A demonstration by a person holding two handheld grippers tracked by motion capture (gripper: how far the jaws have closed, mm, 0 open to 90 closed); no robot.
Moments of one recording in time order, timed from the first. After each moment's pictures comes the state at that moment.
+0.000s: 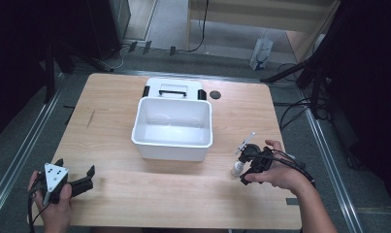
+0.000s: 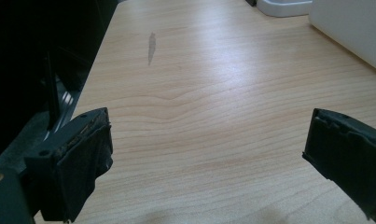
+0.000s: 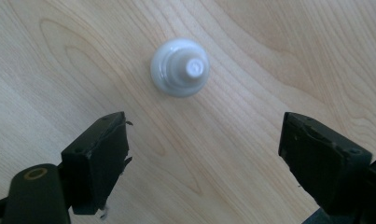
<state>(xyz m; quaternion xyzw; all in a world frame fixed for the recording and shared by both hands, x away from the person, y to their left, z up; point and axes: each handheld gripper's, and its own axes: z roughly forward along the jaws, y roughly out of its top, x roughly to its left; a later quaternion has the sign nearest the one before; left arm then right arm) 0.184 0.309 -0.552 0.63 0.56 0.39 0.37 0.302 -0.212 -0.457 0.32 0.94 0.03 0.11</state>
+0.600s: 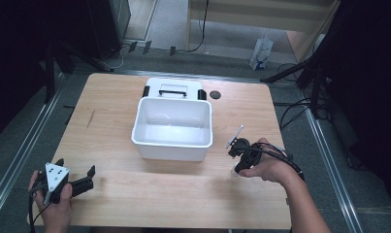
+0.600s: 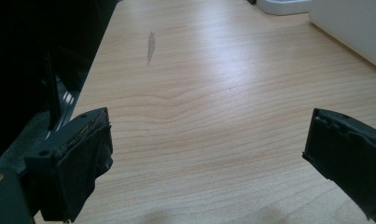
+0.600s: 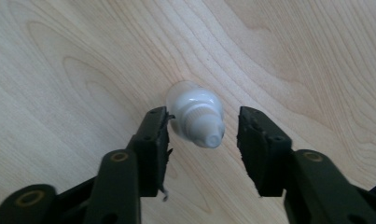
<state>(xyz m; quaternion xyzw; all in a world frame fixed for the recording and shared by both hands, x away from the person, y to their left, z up) 0.184 0.308 -0.552 0.63 0.56 0.39 0.37 0.318 -0.186 -0.455 0.33 0.94 0.01 0.09</state>
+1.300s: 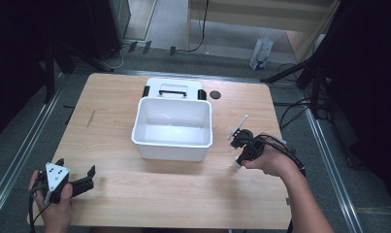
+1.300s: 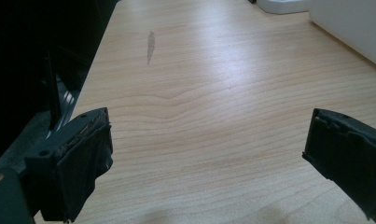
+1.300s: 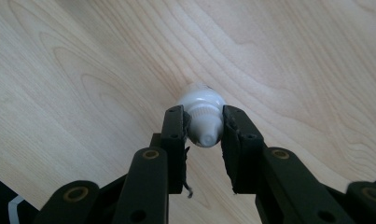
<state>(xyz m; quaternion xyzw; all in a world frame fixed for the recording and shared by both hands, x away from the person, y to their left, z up) 0.185 0.308 -0.551 0.63 0.56 0.39 0.36 0.330 -0.187 -0.428 0.34 0.94 0.04 0.07</state>
